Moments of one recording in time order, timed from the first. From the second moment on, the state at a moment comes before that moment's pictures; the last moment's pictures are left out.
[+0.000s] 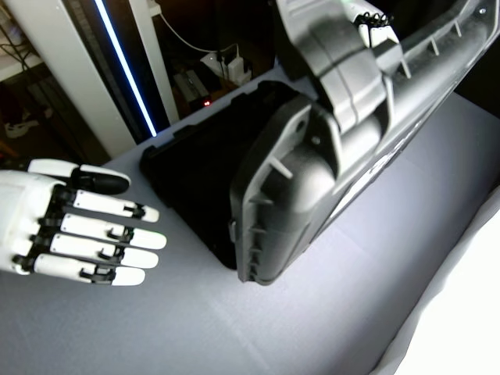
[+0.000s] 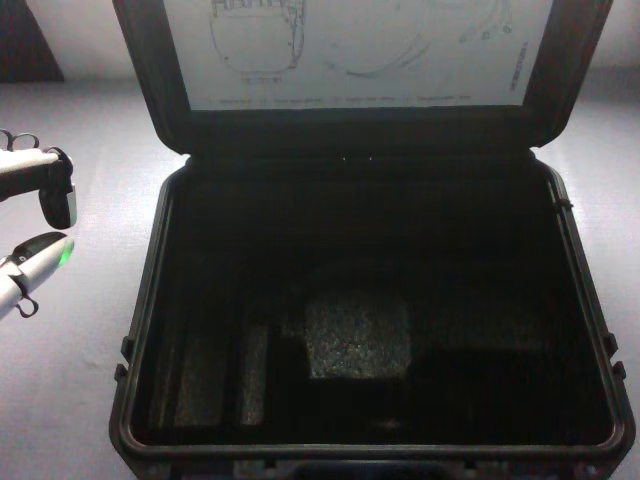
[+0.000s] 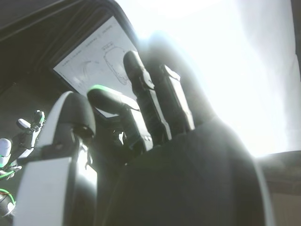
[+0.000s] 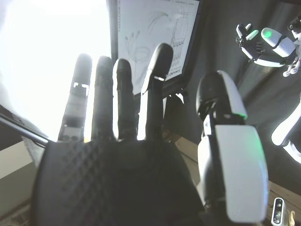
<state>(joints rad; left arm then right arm) 1.20 -0.83 0.93 -0.42 -1.51 0.77 -1.23 -0.81 1.06 0.19 1.44 -0.54</state>
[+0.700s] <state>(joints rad) 1.16 -0.83 0.99 -0.45 -1.47 0.76 -1.15 -0.82 1.11 0.19 1.37 -0.54</state>
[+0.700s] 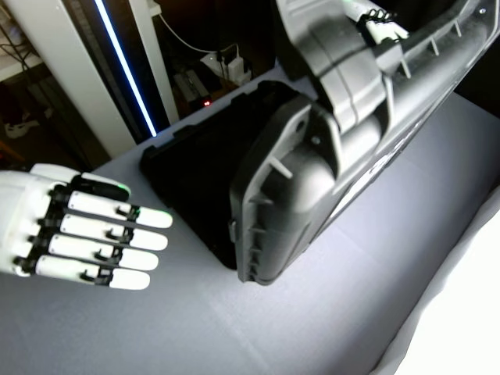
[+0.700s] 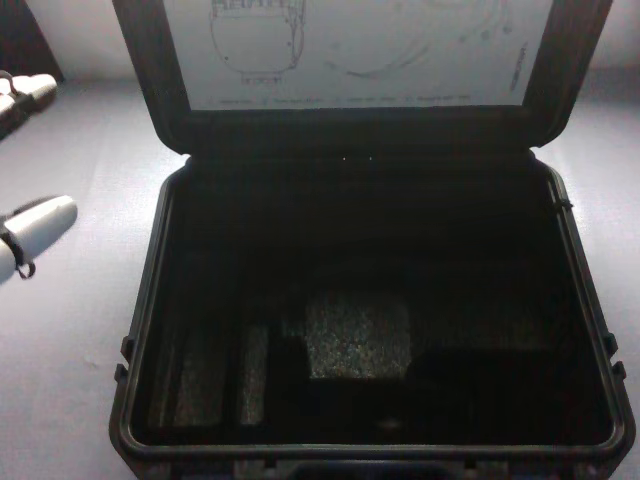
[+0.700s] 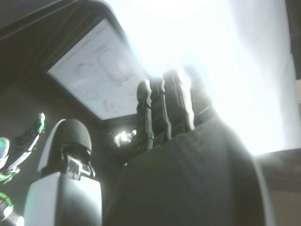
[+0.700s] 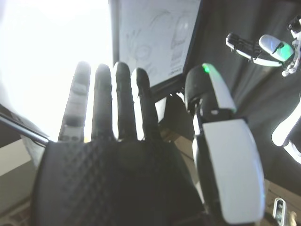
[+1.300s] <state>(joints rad) 0.88 -0.95 1.22 -0.45 -1.12 0.76 -0.87 -0.91 1.29 0.18 1.02 -0.60</state>
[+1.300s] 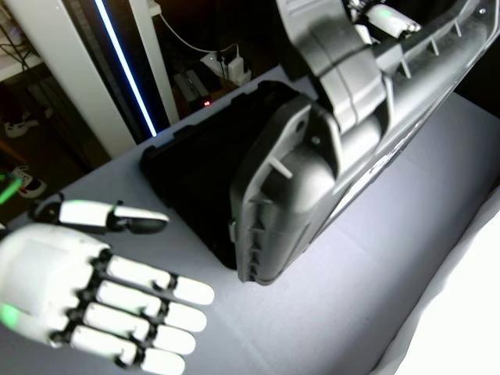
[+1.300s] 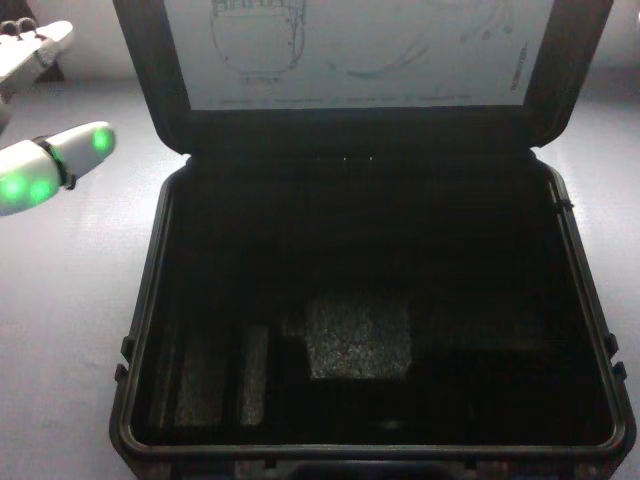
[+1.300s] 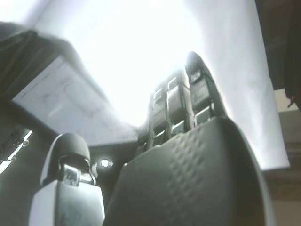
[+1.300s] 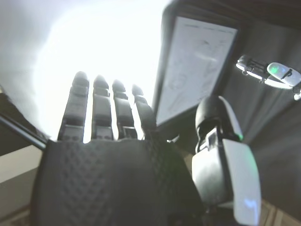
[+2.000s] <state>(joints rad) 0.70 -1.00 1.30 -0.25 -0.92 0.76 -0.64 -0.98 1.38 -0.05 0.80 -0.61</state>
